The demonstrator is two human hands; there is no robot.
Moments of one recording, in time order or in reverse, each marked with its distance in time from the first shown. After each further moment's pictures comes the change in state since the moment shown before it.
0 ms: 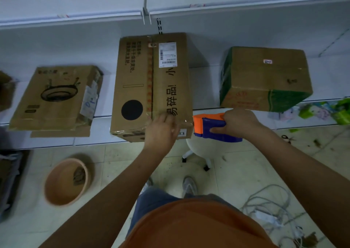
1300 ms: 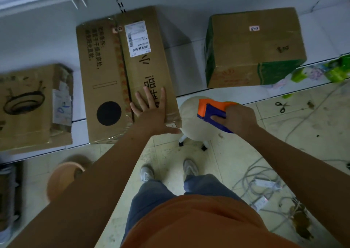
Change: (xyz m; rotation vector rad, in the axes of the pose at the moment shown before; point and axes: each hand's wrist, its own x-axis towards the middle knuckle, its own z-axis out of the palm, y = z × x) left_hand 0.077 0.017 0.016 0.040 -0.635 0.002; right_hand 0.016 0.043 0.089 0.230 0.120 0.227
